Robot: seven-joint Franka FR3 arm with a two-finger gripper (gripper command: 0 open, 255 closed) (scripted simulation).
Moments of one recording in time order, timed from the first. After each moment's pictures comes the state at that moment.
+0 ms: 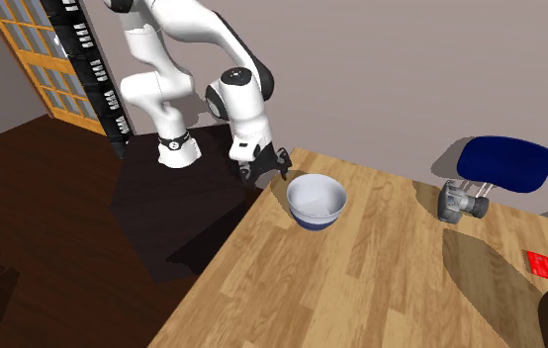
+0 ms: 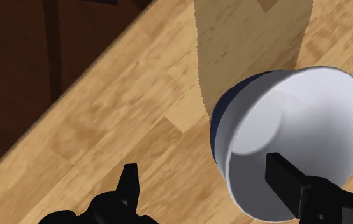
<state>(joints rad) 0.18 0.05 0.36 -2.29 0.22 2.47 0.23</state>
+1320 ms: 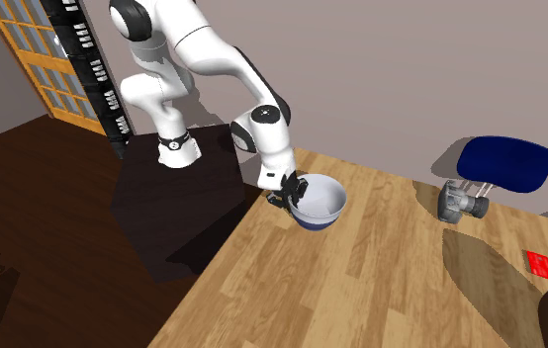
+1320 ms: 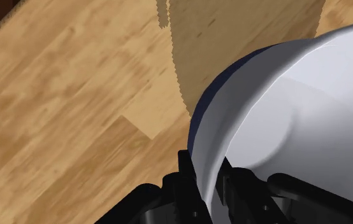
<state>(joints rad) 0.27 0.36 0.35 -2.14 0.09 2.64 0.36</state>
